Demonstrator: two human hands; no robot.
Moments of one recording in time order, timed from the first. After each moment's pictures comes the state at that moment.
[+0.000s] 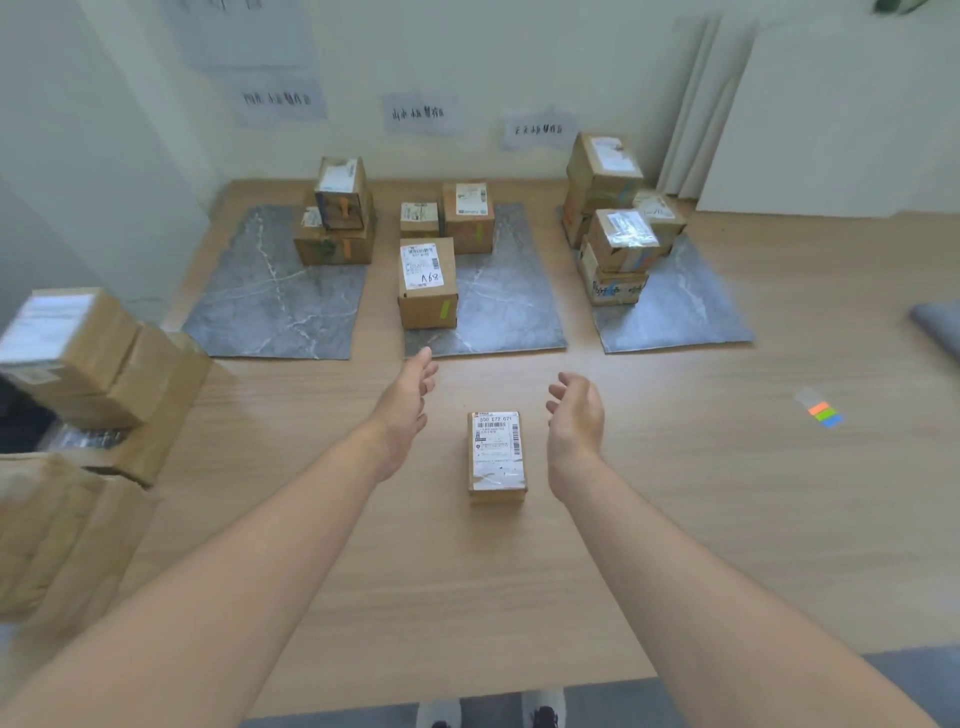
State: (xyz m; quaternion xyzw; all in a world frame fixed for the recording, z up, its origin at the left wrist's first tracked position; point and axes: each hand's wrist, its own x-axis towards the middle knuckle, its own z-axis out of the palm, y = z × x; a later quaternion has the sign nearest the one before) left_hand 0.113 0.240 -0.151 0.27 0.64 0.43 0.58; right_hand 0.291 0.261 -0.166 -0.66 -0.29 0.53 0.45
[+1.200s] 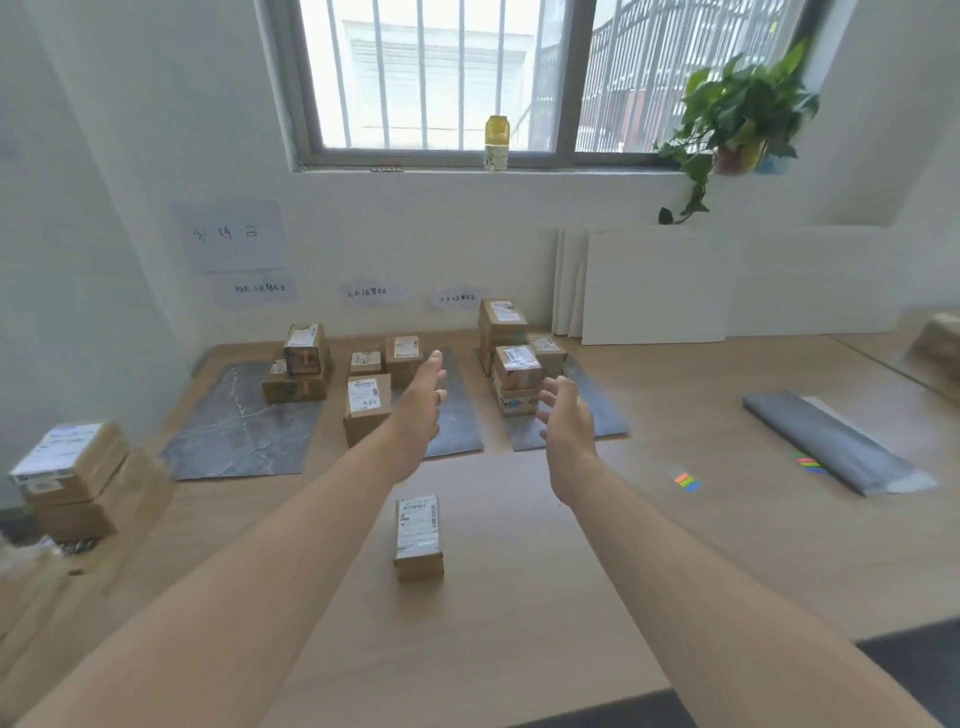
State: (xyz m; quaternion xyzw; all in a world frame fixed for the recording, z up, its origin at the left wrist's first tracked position) left_hand 0.263 0.184 0.019 0.40 0.55 0.48 0.56; right_hand 0.434 0.196 -0.005 -0.56 -0.37 0.51 0.53
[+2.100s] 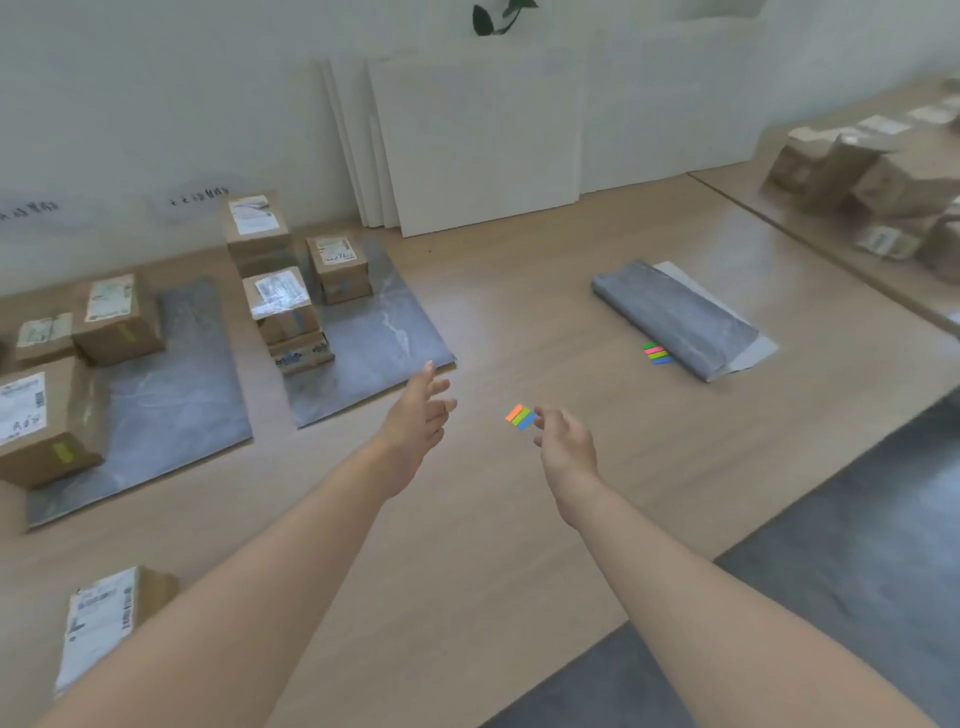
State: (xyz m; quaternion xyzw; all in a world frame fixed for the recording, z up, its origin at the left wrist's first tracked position) left_hand 0.607 0.404 -0.140 0.37 0.54 0.31 0.69; right_hand 0.781 0.354 -0.177 -0.73 -0.24 0.44 0.47
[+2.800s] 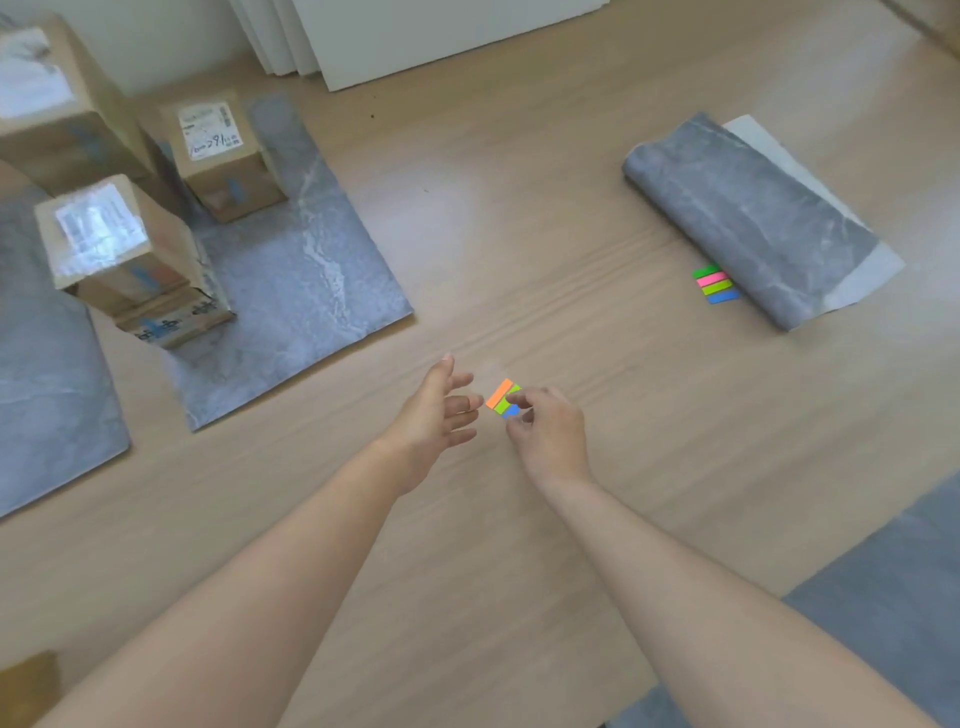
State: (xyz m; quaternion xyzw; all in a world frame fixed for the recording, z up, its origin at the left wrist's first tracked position) left_hand 0.705 0.540 -0.295 0.27 0.61 0.18 0.72; right_hand 0.854 0.485 -0.345 -0.77 -0.48 0.35 0.23
